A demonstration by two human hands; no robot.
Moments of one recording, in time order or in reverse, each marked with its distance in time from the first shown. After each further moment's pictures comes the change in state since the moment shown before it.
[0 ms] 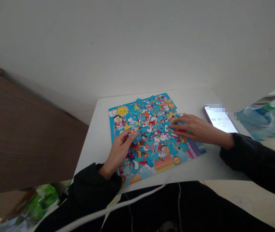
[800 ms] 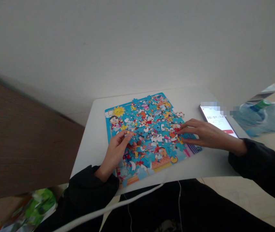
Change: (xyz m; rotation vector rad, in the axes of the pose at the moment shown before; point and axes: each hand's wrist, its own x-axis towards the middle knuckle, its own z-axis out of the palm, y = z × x) left_hand 0.001 -0.003 -0.001 0.041 0.046 -0.006; right_hand -0.036 -0.006 -0.008 0.141 -0.033 0.082
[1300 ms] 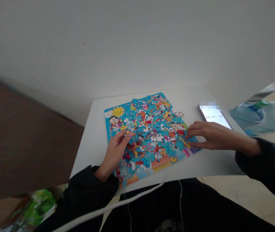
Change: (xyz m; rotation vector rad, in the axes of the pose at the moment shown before) left_hand 0.000 0.003 0.000 -0.003 -0.006 0.006; right_hand -0.010 -0.006 -0.018 -0.004 -0.182 0.021
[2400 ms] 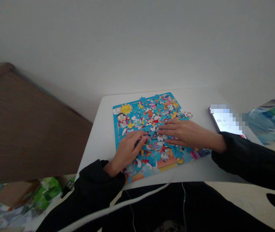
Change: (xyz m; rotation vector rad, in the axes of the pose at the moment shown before) left_hand -0.006 -0.008 -0.002 0.665 -0.180 0.460; right_hand 0.085 -0.034 0.007 -0.242 0.154 -0.285
